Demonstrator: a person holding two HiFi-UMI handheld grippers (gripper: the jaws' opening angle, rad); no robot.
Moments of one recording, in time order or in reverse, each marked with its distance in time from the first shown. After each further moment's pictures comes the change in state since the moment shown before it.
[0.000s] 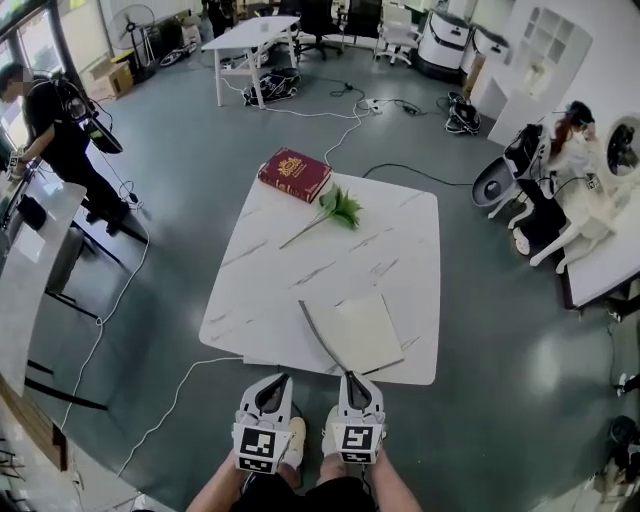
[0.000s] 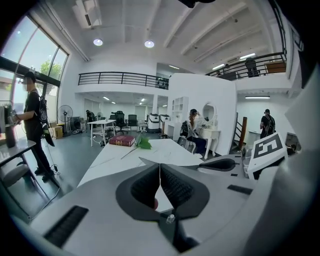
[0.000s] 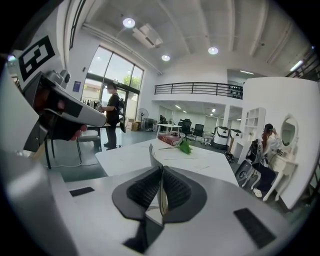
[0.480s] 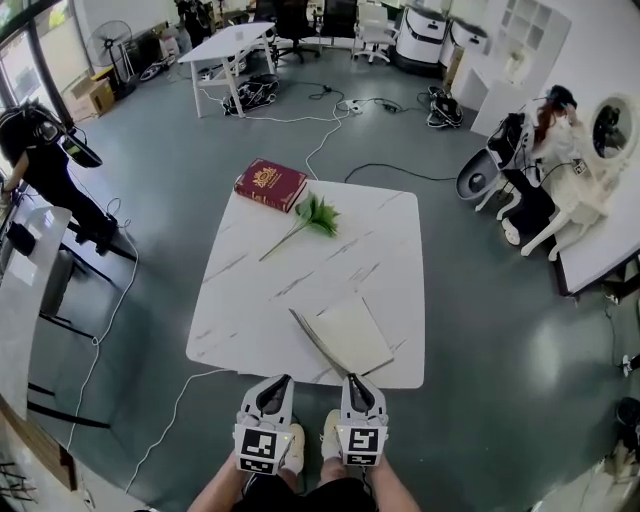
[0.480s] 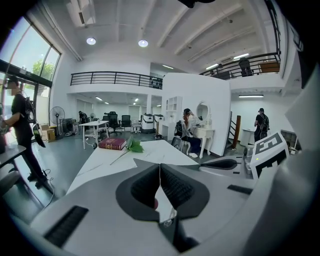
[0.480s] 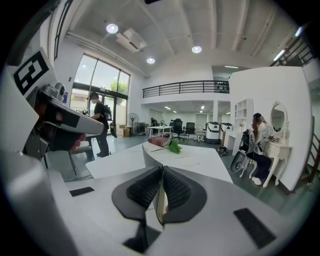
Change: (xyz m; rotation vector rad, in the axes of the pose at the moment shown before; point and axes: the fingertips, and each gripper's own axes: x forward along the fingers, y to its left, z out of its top) left arm 0.039 -0.031 0.028 0.043 -0.001 -0.064; right arm -0.004 -0.055 0.001 0.145 -0.026 -0.061
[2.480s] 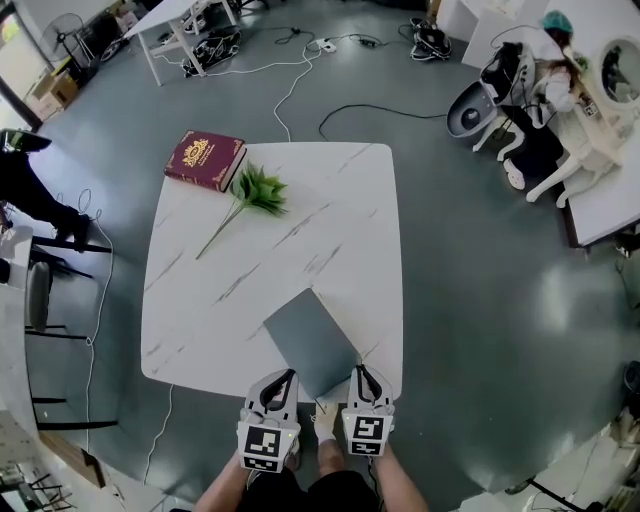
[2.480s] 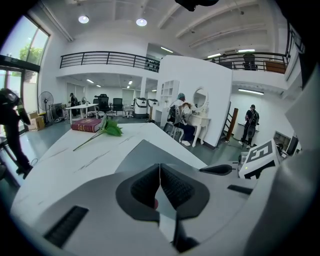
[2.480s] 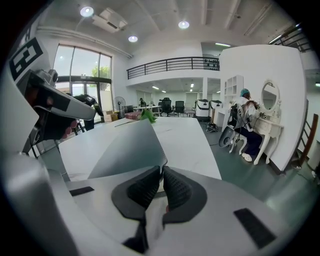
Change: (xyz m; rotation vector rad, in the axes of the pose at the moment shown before) left arm 0.189 -0.078 -0.028 -0.026 0.176 -0.096; right arm 0.080 -0.166 -0.117 0.112 0.239 -0.080
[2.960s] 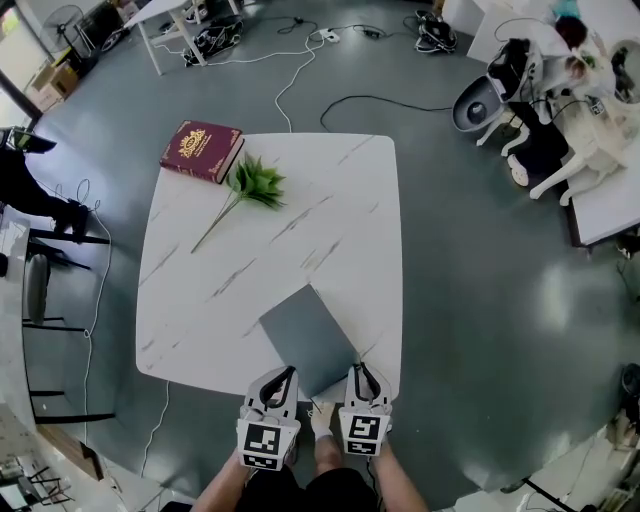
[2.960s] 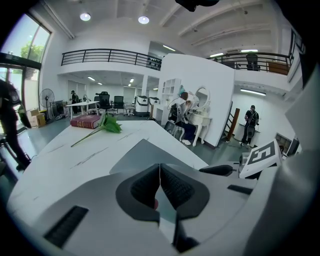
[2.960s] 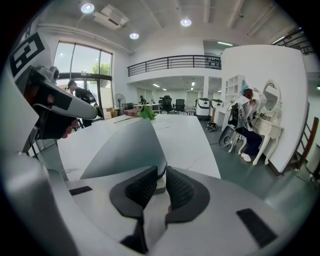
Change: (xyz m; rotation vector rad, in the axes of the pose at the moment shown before) left arm 0.017 -0.003 -0.008 -0.024 0.018 0.003; right arm 0.009 -0.006 -0.009 -0.020 0.026 -0.006
